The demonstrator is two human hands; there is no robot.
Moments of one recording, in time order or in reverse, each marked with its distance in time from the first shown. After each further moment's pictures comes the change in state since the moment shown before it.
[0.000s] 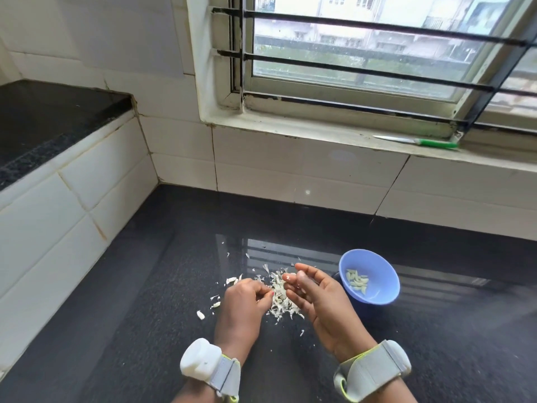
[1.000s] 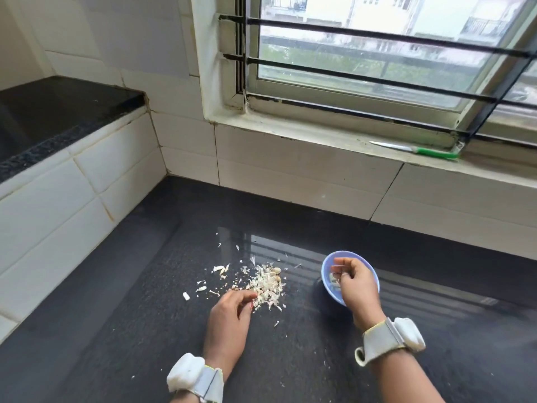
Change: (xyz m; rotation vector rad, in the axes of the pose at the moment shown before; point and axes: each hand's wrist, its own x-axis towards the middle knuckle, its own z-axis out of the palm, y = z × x) left_hand -0.048 0.005 0.031 -0.113 0.114 -0.121; right_hand 0.044 -0.040 -0.098 -0.785 0.322 -0.270
